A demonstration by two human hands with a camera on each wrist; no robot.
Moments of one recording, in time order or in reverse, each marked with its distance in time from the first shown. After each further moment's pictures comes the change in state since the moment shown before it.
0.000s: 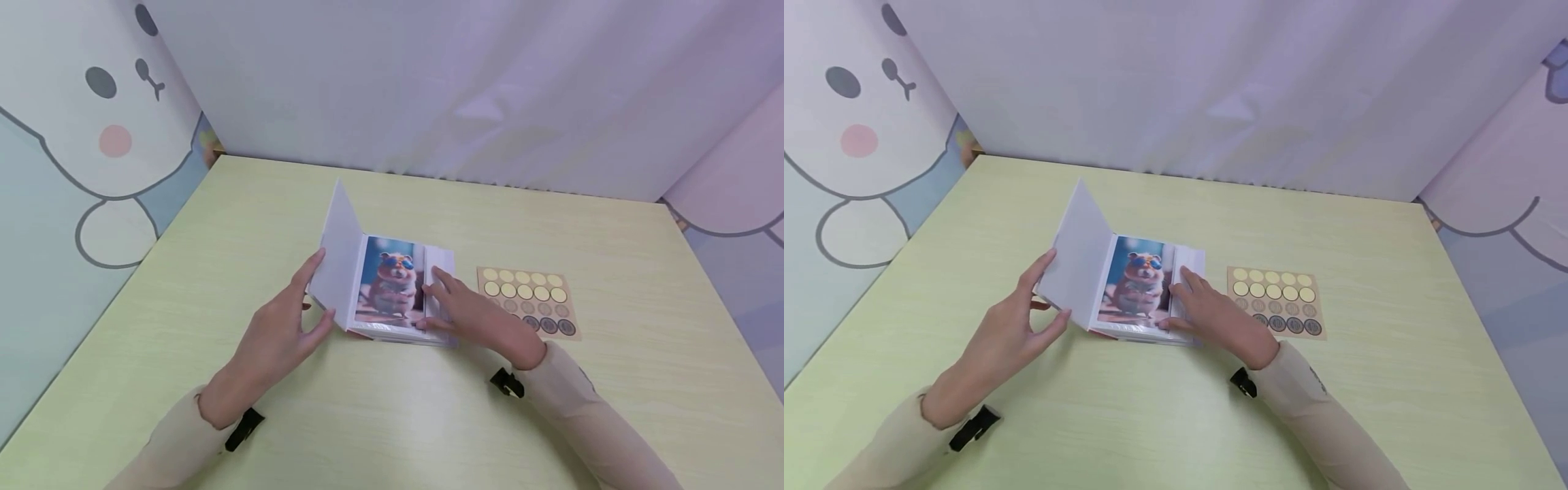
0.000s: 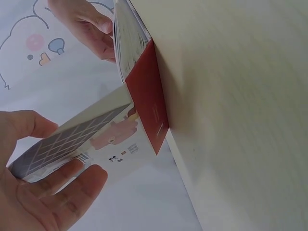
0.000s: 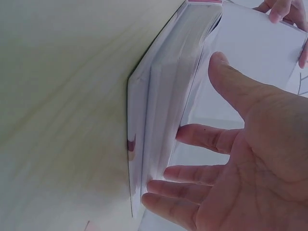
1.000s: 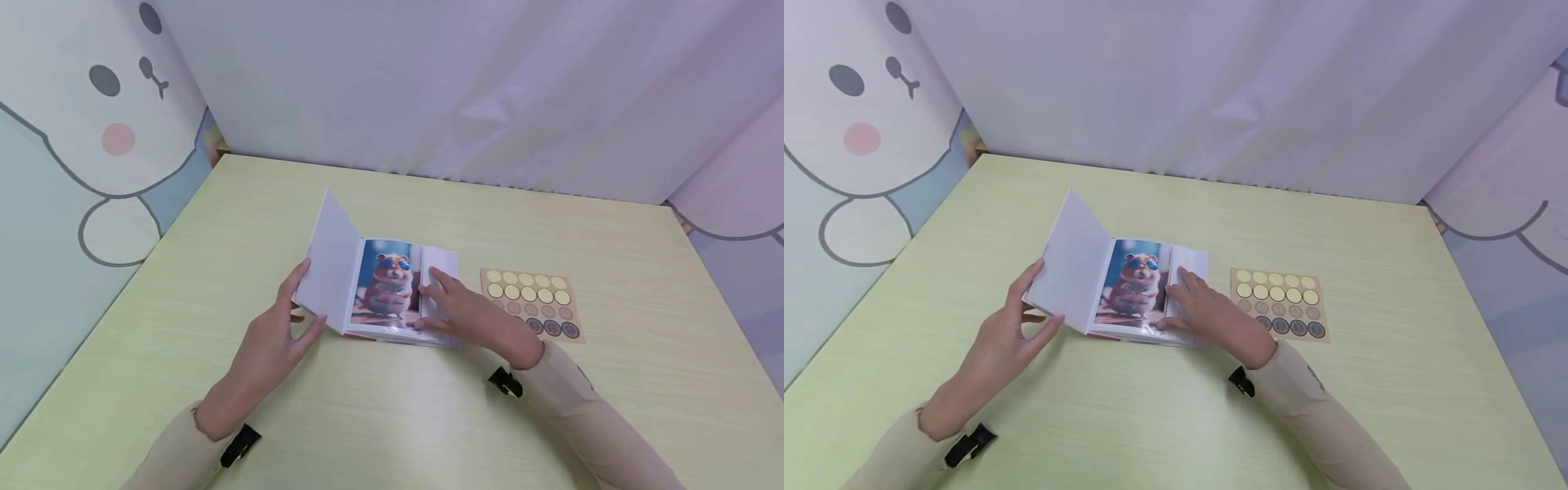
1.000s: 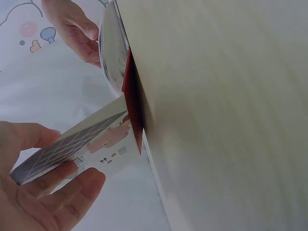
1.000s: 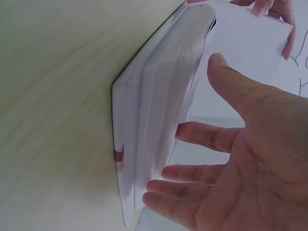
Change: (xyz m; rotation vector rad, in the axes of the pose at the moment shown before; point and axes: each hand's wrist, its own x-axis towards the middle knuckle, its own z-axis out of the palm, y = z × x) left_hand -0.016 -0.013 0.008 -0.106 -0.033 -0.169; right_hand 0.005 -0.004 0.000 -0.074 0.035 -0.078
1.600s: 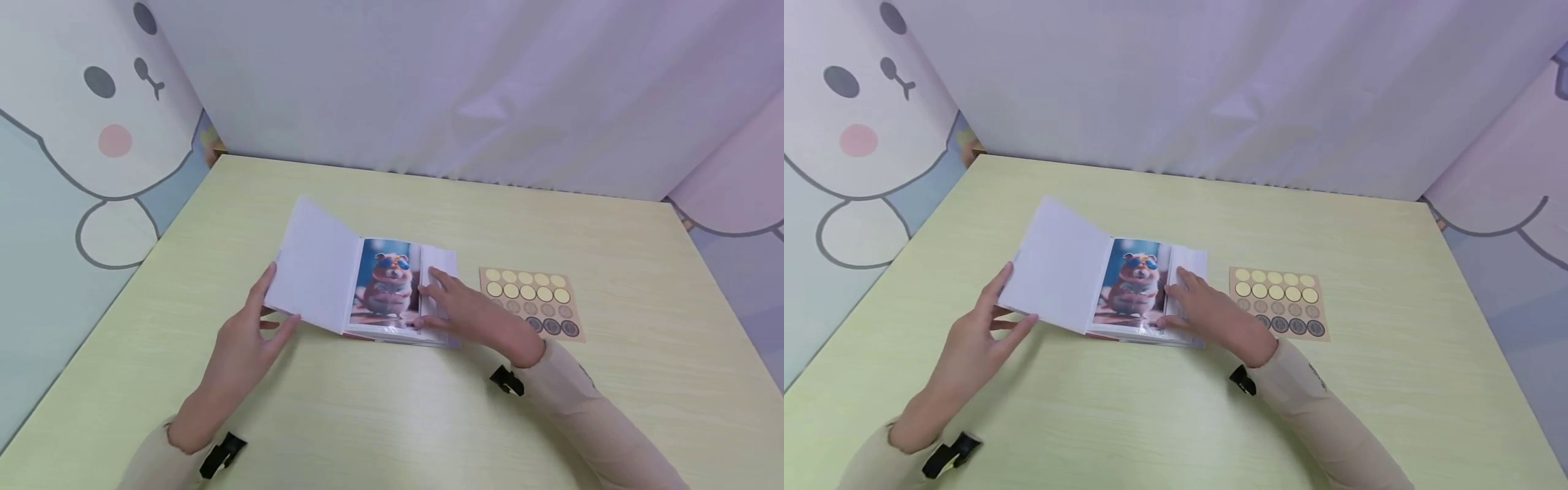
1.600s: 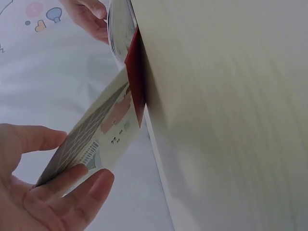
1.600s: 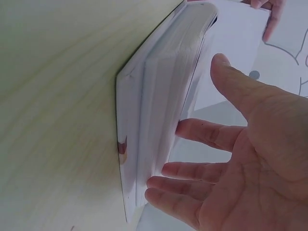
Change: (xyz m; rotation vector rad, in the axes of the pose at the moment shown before) left_hand -0.007 -0.011 -0.018 -0.064 0.025 -0.115; right_hand 0.001 0.003 -0.003 -0.010 -0.033 0.020
